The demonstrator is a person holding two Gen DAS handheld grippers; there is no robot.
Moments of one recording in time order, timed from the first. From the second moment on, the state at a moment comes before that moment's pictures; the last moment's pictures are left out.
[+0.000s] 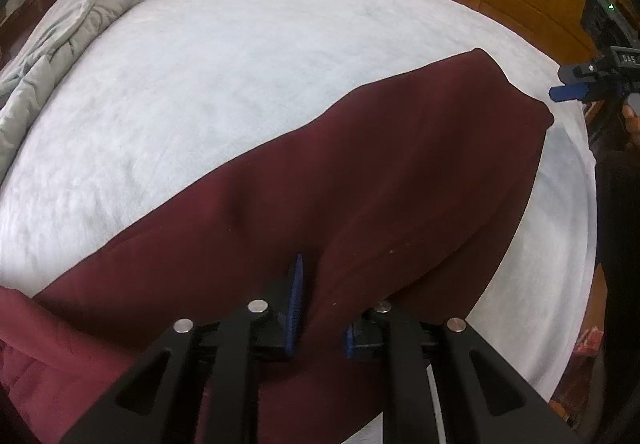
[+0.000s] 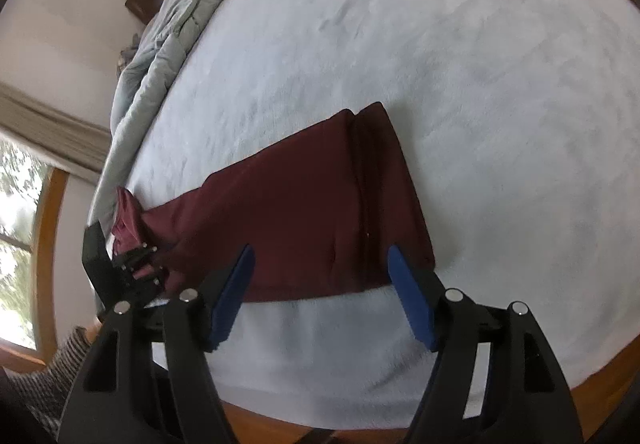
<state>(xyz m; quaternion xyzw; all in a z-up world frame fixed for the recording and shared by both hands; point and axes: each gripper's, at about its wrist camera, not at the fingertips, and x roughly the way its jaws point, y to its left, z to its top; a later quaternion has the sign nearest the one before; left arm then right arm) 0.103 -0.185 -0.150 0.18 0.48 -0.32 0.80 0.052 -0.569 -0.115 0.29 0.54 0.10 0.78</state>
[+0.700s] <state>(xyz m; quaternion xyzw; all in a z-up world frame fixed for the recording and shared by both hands) 0.072 -0.194 -0.115 0.13 0.46 -0.32 0.82 0.054 -0.587 -0.088 0.23 0.51 0.11 0.82</state>
